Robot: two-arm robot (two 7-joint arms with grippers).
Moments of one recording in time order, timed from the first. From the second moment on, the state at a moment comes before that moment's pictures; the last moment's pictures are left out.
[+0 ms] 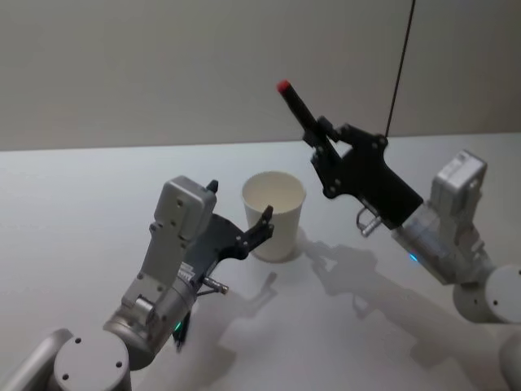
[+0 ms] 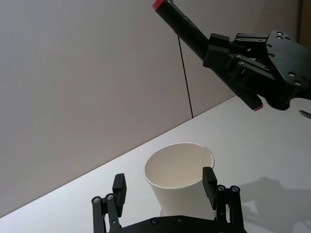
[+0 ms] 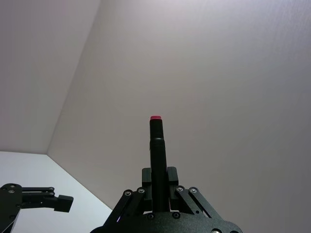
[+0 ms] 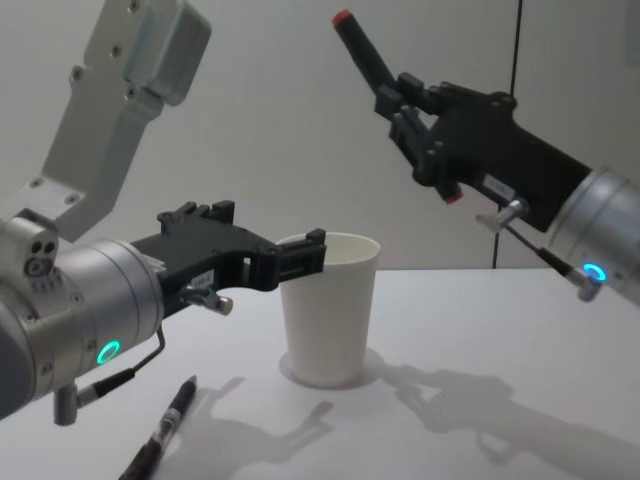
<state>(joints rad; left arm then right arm) -0.24 0.38 0.45 -1.63 -0.20 0.01 -0.01 0.51 0.10 -0.28 -1.08 0.13 -0.71 0.57</state>
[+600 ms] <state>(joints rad) -0.24 0.38 0.45 -1.63 -0.20 0.01 -0.01 0.67 0.03 -0.29 -0.81 0.22 -0.76 0.66</state>
